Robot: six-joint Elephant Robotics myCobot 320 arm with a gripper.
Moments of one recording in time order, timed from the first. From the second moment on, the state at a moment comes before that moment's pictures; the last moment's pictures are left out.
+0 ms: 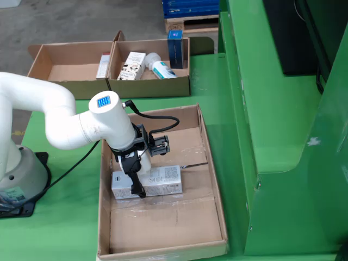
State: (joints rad) arm 0.21 -0.51 -1.60 0.73 1.54 0.10
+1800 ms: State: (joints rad) arm 0.36 0.03 -1.42 0.38 1.46 0.09
